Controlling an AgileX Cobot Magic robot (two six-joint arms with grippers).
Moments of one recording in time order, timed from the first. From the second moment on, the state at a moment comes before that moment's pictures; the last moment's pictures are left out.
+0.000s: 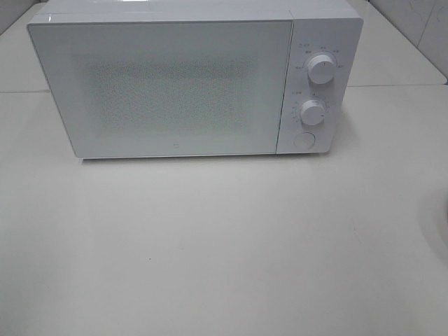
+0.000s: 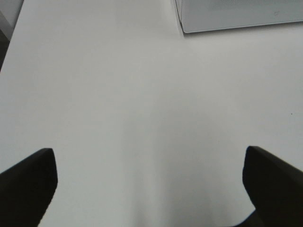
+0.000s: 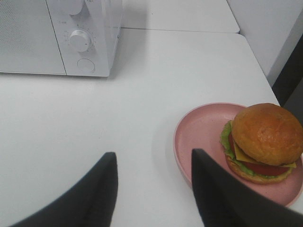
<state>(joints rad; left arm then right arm) 0.10 0.17 -0.50 -0.14 1.05 0.23 0.02 0.00 -0.49 -0.07 0.97 0.00</state>
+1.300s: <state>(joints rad) -0.01 0.00 -0.50 -0.12 1.05 0.23 0.02 0.00 -0.49 -0.07 0.97 0.00</state>
